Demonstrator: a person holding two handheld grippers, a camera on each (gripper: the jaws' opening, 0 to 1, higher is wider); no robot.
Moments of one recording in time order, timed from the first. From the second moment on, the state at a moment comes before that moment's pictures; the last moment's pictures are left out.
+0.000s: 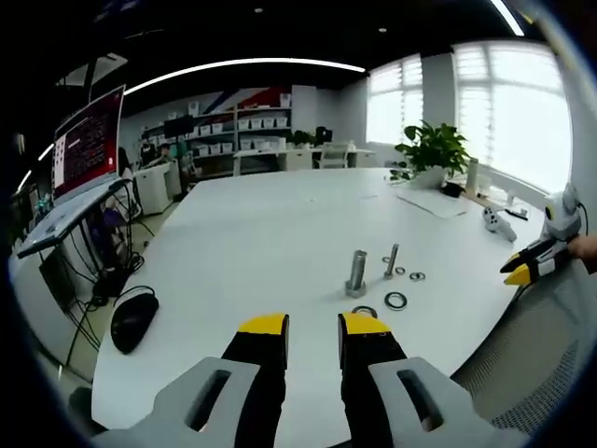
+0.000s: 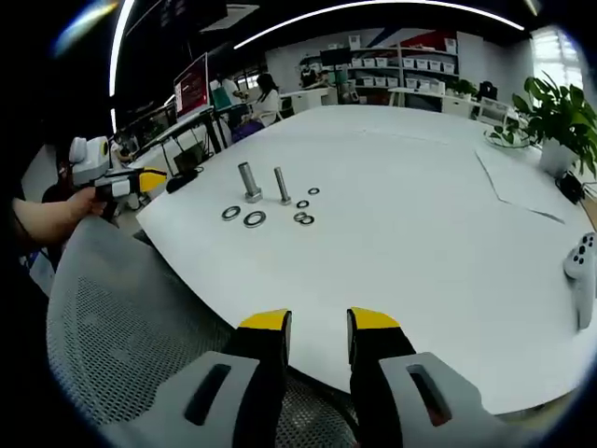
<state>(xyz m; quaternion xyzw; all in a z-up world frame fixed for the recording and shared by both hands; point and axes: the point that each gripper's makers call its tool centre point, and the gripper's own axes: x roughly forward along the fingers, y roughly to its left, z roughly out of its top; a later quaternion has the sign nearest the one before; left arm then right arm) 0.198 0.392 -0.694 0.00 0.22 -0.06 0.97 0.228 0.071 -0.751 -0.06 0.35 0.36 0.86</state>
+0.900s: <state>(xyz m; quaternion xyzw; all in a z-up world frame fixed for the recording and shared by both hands) 0.198 0.391 -0.697 0.01 0.23 -0.06 0.97 0.225 0.073 -0.753 -0.06 0.35 0.36 0.86</state>
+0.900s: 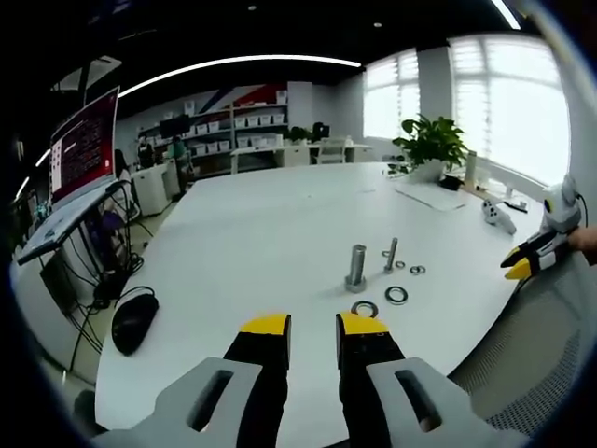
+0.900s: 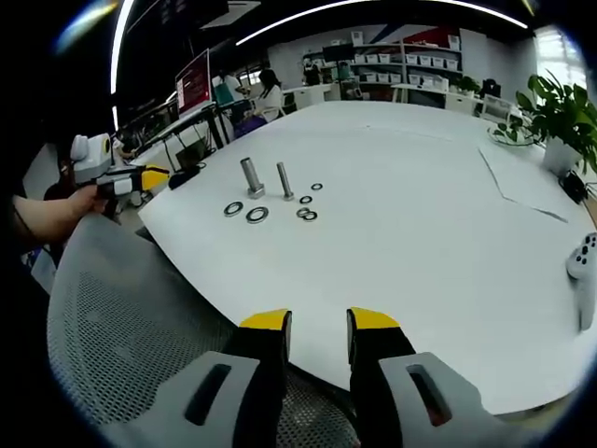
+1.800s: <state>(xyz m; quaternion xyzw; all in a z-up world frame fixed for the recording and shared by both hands) 0.198 0.391 -0.697 0.01 0.23 -0.06 0.97 0.226 0.072 -0.753 -0.06 0.35 0.36 0.86</state>
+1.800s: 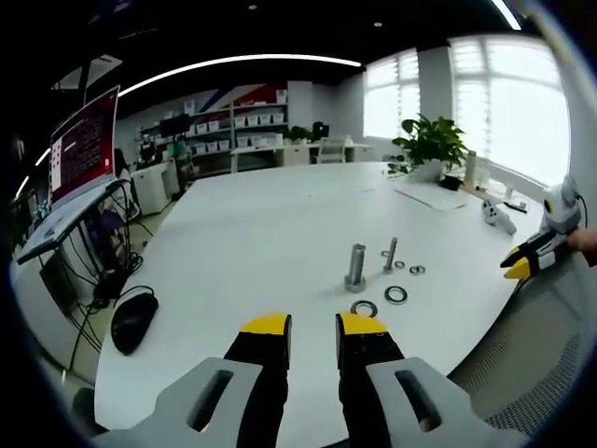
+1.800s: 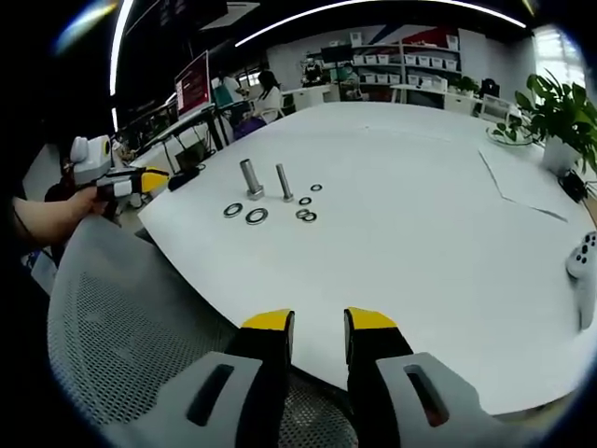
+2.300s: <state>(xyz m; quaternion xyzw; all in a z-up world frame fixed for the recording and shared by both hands) 0.197 0.391 -0.697 0.02 0.23 -0.06 0.97 0.222 0.074 -0.757 -0.06 0.37 0.37 0.85</state>
